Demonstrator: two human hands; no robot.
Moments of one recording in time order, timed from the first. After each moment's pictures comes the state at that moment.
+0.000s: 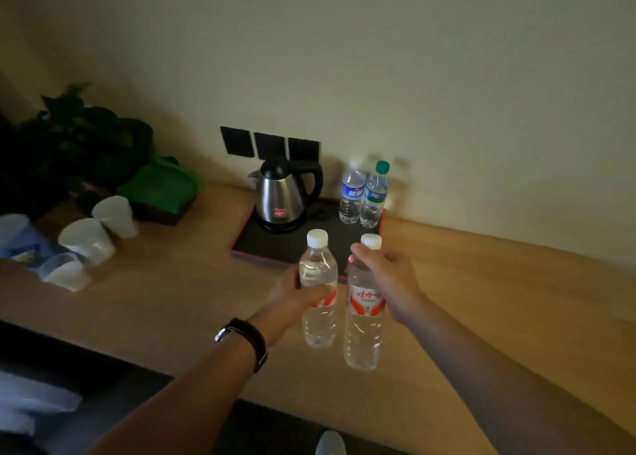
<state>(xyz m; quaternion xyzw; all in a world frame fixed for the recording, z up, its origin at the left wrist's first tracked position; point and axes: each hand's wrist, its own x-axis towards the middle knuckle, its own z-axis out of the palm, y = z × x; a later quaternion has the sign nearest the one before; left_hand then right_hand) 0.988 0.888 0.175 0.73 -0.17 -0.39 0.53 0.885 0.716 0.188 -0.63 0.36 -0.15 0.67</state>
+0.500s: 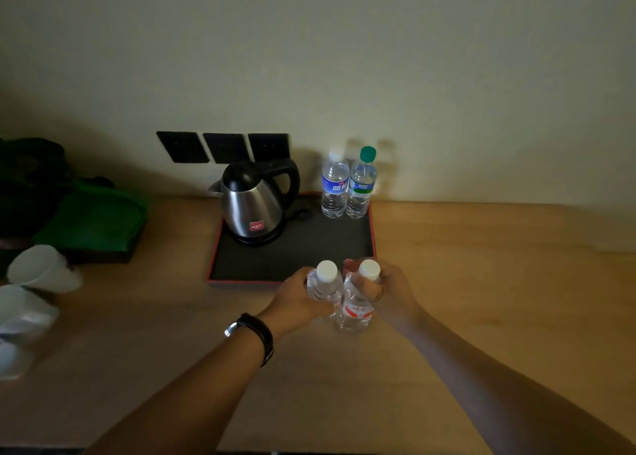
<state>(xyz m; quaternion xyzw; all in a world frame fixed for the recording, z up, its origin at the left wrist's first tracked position) 1.072 0.838 0.112 0.76 -0.29 -0.44 0.38 0.917 0.711 0.123 -0.67 0.32 -0.22 0.63</state>
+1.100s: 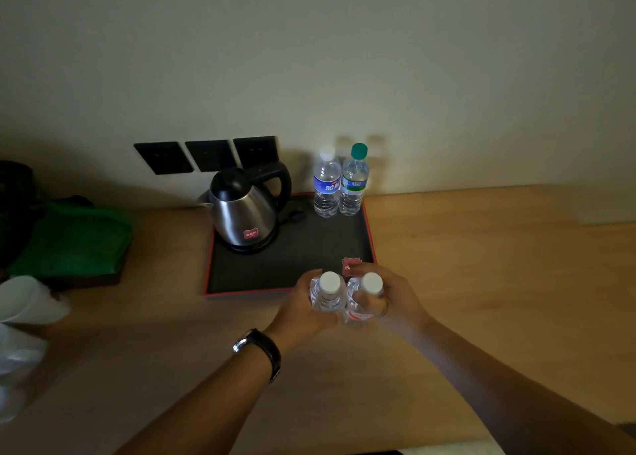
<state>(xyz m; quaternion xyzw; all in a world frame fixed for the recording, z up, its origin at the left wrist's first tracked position) 1.077 0.845 0.096 0.75 -0.33 -0.43 0.38 0.913 0.720 0.115 -0.67 0.31 -0.22 0.63</state>
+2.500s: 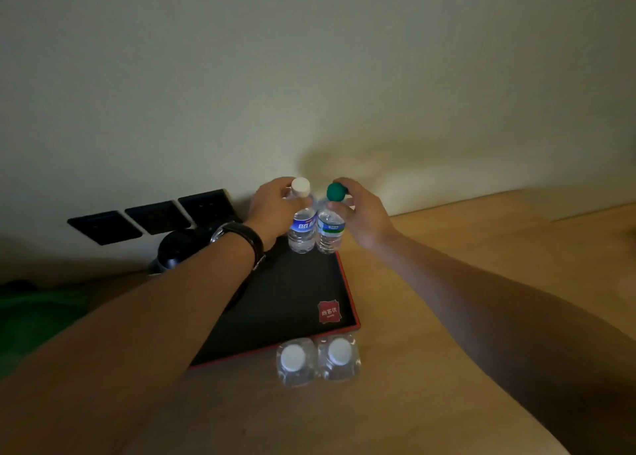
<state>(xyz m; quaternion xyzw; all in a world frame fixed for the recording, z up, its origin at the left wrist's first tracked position) 1.155 0.627 0.224 0.76 -0.36 -0.30 0.45 0.999 0.541 0.184 -0.77 0.38 -0.29 0.44</state>
